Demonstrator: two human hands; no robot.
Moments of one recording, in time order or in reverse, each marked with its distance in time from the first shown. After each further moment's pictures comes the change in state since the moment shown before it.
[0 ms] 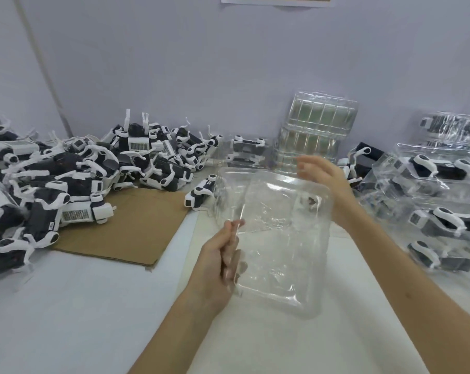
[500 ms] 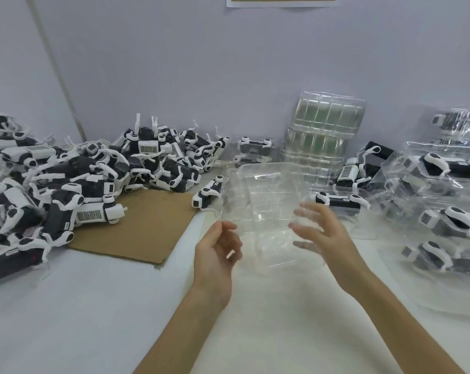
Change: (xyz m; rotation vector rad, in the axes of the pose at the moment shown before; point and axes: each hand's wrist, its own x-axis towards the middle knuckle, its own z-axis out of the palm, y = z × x) left_hand -0.001 -0.001 -0.001 0.132 0.220 0.247; right_hand -0.099 0.019 0.022 0.189 -0.085 0.141
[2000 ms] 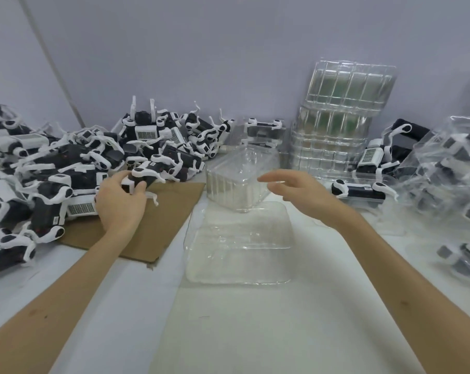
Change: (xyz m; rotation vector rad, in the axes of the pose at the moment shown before) left_hand 0.124 0.092 -0.101 1.225 0.641 0.578; right_hand 0.111 -0.002 0.019 -0.461 -0.342 -0.071
